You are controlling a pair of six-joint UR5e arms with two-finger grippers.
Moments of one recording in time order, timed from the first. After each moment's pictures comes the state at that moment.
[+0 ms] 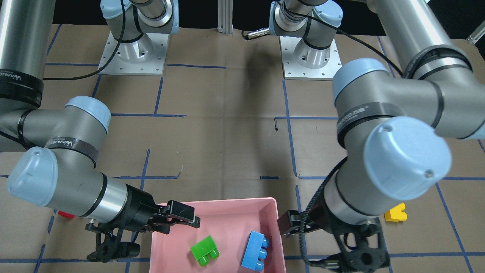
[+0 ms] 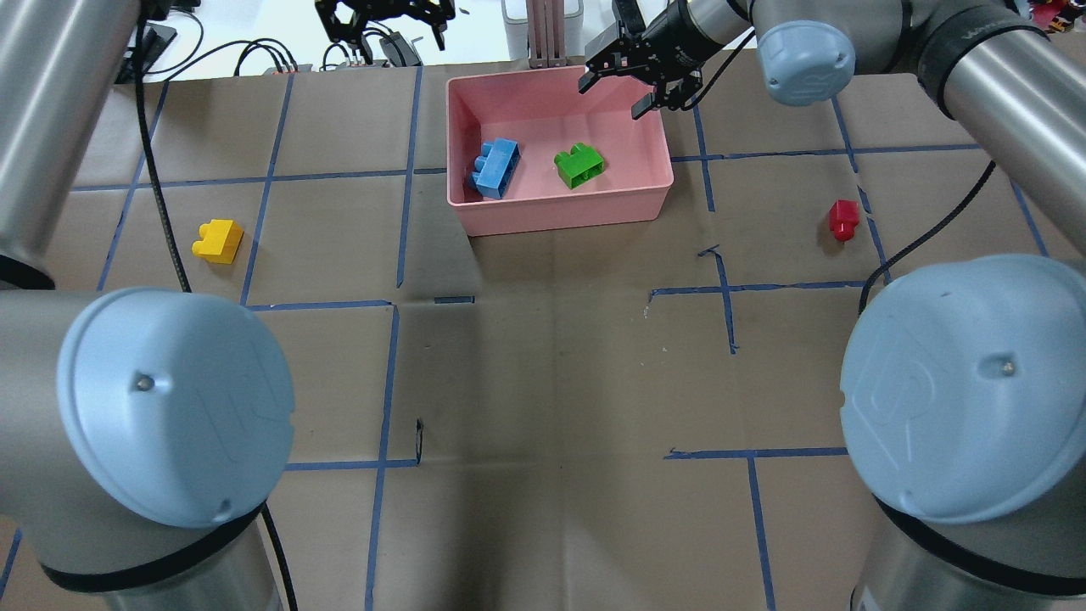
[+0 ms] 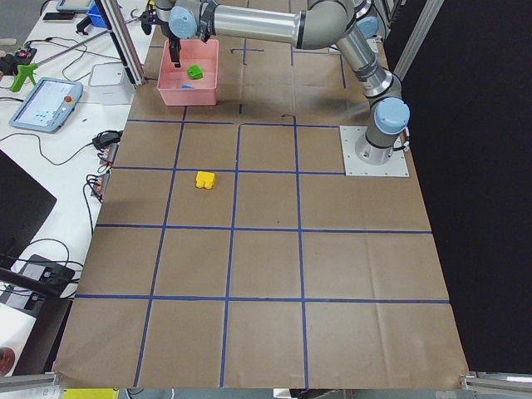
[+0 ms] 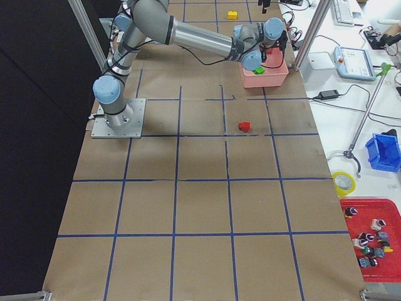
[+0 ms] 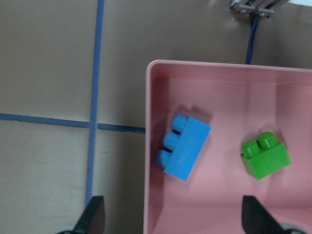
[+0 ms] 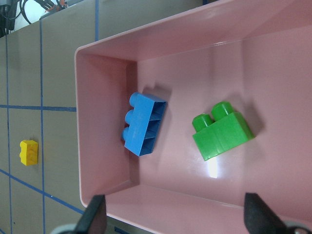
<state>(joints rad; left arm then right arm) -1.60 -2.23 -0.82 -1.61 1.51 -0.11 1.55 -0.97 1.27 -2.00 -0.93 0.02</state>
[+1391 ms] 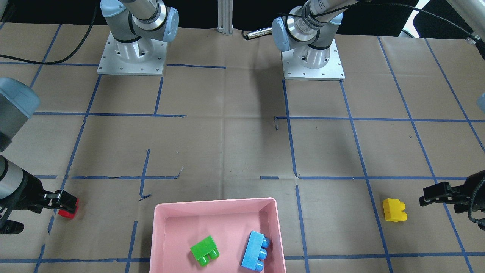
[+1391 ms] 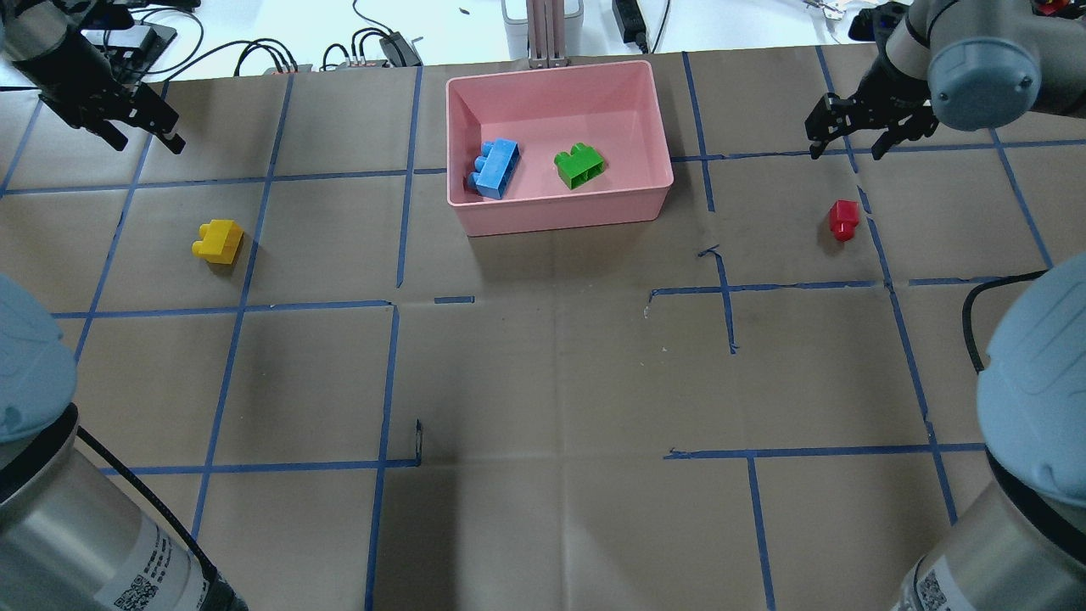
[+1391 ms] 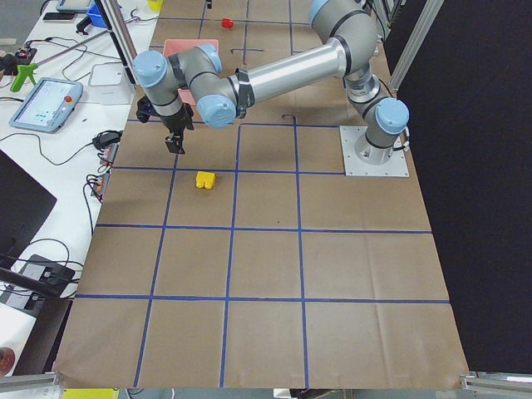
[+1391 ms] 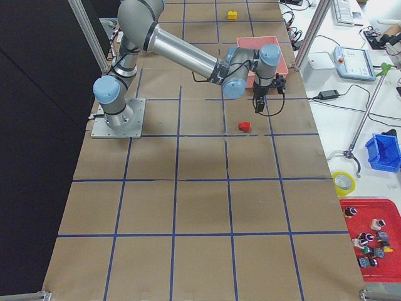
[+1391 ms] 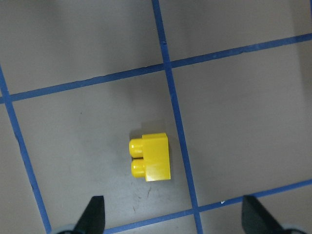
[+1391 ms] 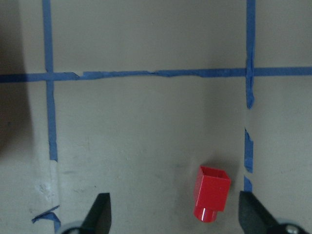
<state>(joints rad) -1.15 -2.14 -1.20 -1.41 1.51 0.59 1.28 -1.08 1.51 -2.03 -1.50 -0.24</state>
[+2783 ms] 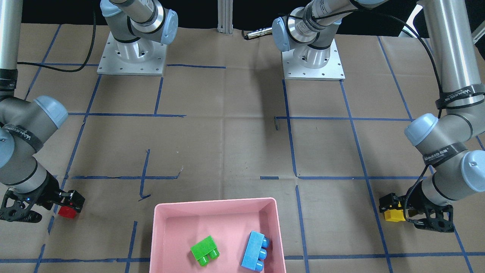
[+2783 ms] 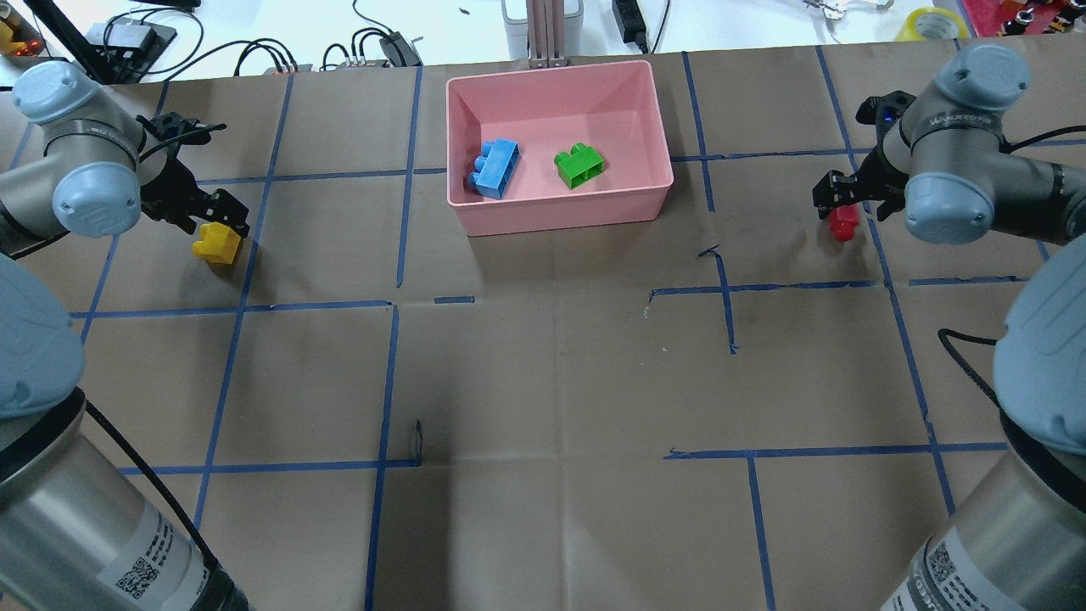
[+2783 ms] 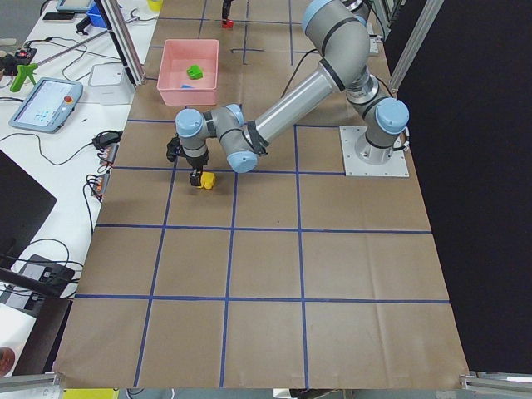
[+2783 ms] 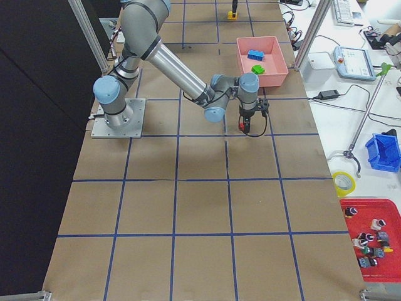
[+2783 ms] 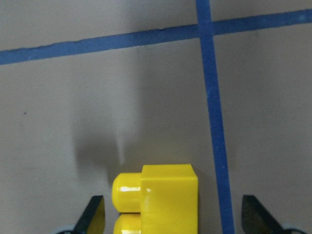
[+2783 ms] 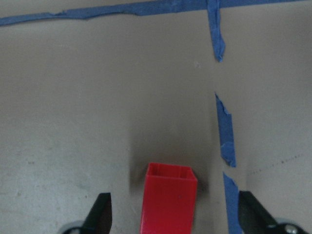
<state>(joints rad) -1.14 -2.19 -1.55 -0.95 1.52 0.58 1.24 -1.03 1.74 -2.41 -1.52 -0.23</state>
